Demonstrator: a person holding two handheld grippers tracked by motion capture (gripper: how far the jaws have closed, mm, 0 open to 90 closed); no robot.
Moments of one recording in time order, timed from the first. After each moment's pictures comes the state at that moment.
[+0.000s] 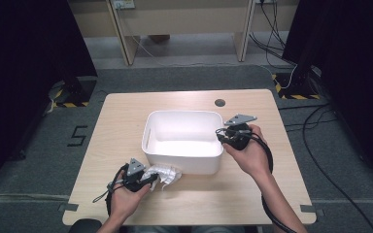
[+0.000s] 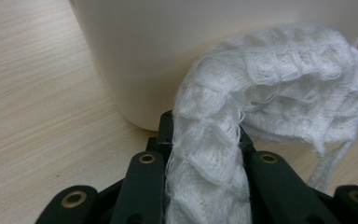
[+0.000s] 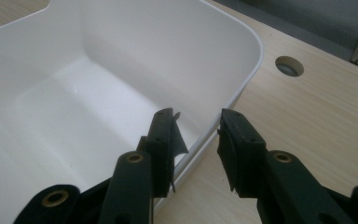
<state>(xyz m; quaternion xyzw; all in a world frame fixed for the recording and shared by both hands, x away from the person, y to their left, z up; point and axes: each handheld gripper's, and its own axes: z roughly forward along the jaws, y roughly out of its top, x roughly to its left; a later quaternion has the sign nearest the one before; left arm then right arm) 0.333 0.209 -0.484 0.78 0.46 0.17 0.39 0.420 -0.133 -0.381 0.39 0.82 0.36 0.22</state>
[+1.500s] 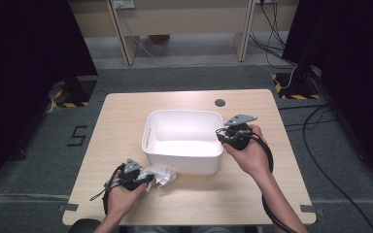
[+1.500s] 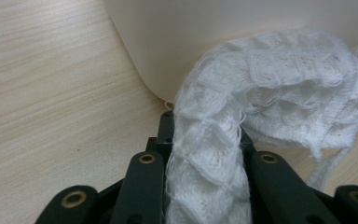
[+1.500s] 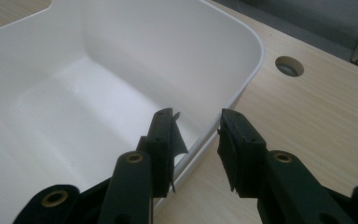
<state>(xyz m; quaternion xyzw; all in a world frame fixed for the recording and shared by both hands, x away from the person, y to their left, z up) 0.339 0.224 -0.492 0.78 0.48 0.16 0.37 0.419 -0.133 -0.381 0.39 0.82 0.36 0.22</state>
